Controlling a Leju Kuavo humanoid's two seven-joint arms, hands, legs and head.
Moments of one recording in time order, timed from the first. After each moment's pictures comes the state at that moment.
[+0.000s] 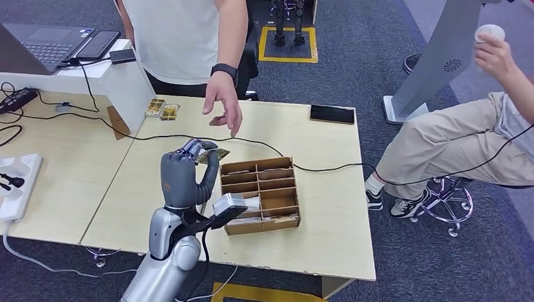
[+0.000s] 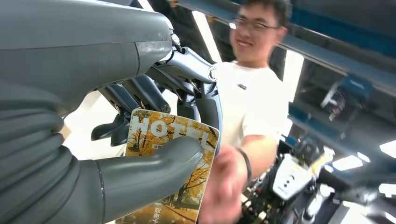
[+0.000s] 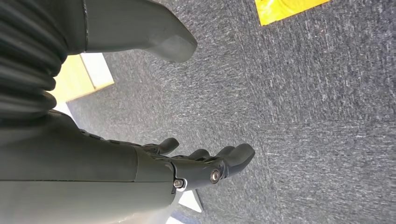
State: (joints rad) left arm -0.23 -0.13 -0.32 -1.44 -0.98 0.69 -0.28; right arm -0.05 0.18 -1.45 -0.34 1.52 -0.42 -0.03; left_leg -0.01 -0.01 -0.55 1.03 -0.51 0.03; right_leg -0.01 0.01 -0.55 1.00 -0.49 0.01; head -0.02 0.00
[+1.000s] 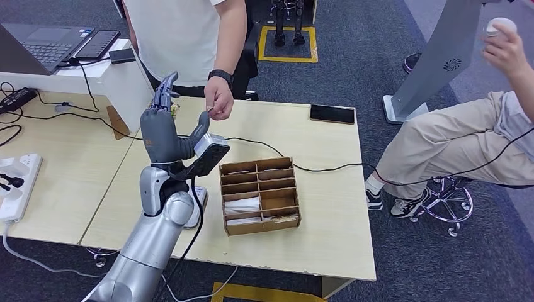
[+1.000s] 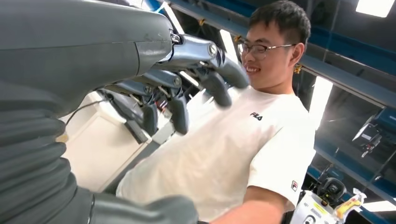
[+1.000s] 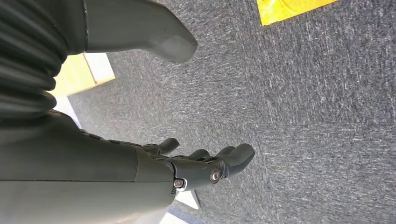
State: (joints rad) left arm -0.45 -0.12 -0.25 -1.32 -0.92 0.69 -0.18; right arm -0.06 0.15 -1.42 -0.29 1.54 -0.43 0.00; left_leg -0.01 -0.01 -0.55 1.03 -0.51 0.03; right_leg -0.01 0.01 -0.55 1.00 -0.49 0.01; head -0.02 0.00
